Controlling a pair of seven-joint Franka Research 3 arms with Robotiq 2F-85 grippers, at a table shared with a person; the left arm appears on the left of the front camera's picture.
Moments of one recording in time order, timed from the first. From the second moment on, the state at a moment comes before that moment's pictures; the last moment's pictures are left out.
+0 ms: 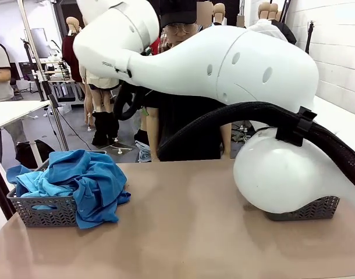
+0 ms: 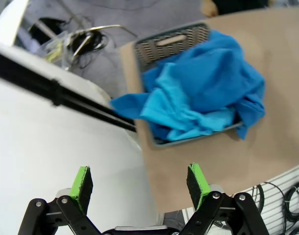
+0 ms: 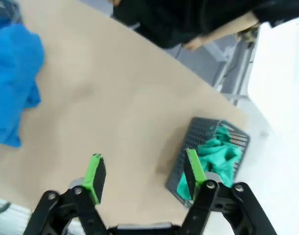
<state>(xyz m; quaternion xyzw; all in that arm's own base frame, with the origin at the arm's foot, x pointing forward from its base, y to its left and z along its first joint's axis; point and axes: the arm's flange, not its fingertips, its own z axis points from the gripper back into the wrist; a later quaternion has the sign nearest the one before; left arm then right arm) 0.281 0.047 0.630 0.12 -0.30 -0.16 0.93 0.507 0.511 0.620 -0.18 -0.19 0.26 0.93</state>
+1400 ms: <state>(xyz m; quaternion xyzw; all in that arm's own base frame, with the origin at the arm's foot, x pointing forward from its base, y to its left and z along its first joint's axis) 0.317 -0.066 0.574 0.06 -0.26 -0.25 0.93 0.560 0.367 0.654 -0.14 -0.05 0.24 0.96</state>
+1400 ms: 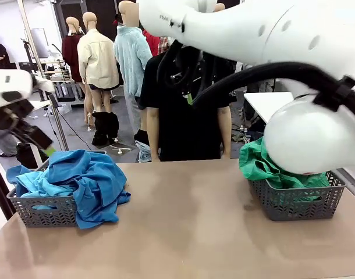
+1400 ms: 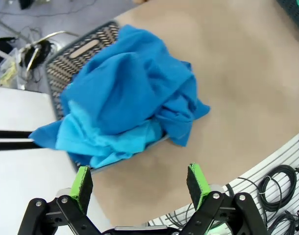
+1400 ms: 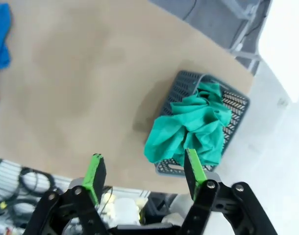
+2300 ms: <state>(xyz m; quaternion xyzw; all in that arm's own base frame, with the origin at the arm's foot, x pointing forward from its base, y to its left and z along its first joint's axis) 0.336 -0.102 0.536 0.03 -0.22 -0.27 0.94 0.481 0.317 0.599 -0.11 -0.18 0.21 0.96</state>
